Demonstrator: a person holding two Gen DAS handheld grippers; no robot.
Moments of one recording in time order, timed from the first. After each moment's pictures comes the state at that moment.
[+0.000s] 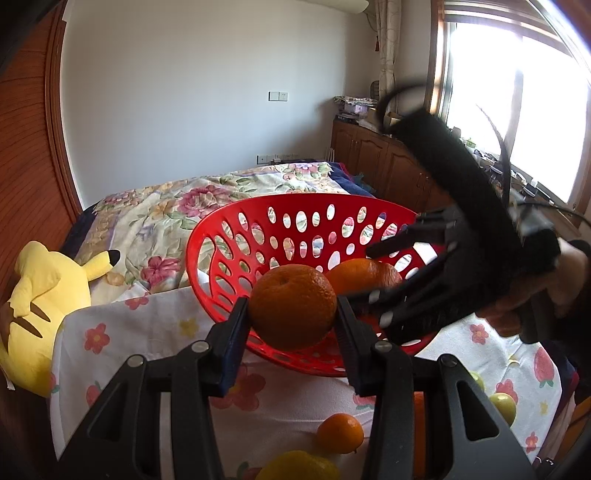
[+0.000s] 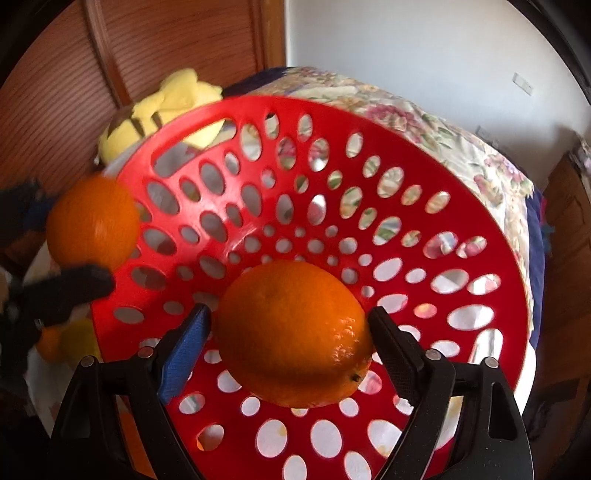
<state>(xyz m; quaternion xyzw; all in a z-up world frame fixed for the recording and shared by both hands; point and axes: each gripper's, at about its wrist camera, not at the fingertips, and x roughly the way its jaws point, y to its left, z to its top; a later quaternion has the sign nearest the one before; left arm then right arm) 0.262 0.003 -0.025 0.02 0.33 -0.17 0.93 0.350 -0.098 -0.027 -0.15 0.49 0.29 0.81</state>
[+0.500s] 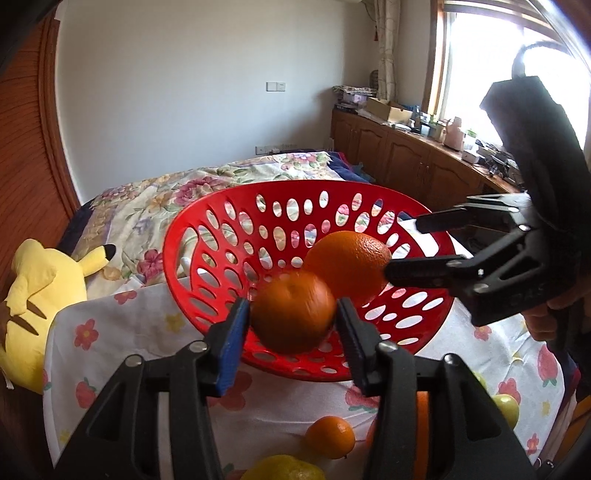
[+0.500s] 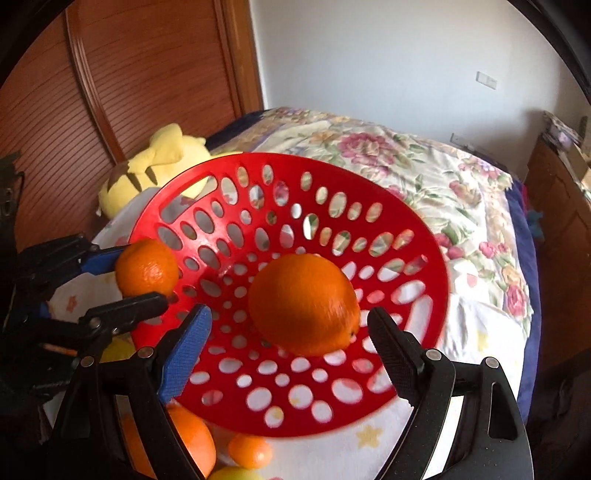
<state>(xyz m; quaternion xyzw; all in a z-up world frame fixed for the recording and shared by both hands) 0.266 -0.014 -0.033 0.02 0.35 -0.17 0.92 0.320 -0.144 0.003 -0.10 0.43 0.26 0.86</state>
